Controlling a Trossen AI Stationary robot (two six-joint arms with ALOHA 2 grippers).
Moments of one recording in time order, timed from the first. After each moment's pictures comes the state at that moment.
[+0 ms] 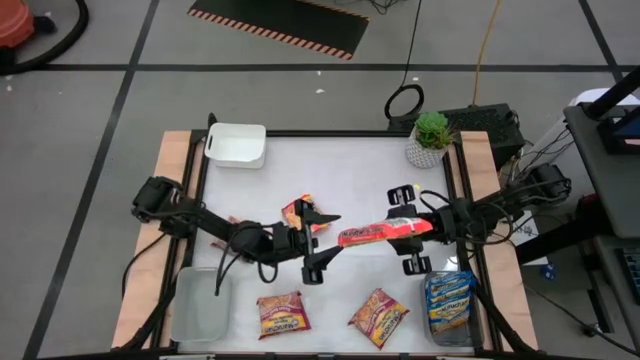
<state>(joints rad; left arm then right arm) -0.37 1.81 1.07 1.40 -0.38 0.32 0.32 1.33 0.62 1.55 -0.03 -0.20</state>
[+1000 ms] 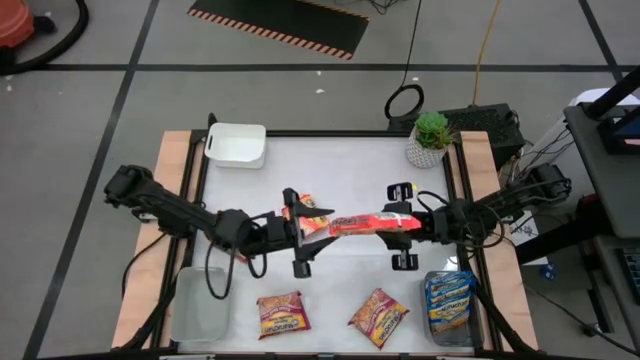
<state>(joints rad) -0.38 1.55 1.12 0.82 -0.47 0.28 0.31 1.34 0.62 1.49 0.08 -0.31</state>
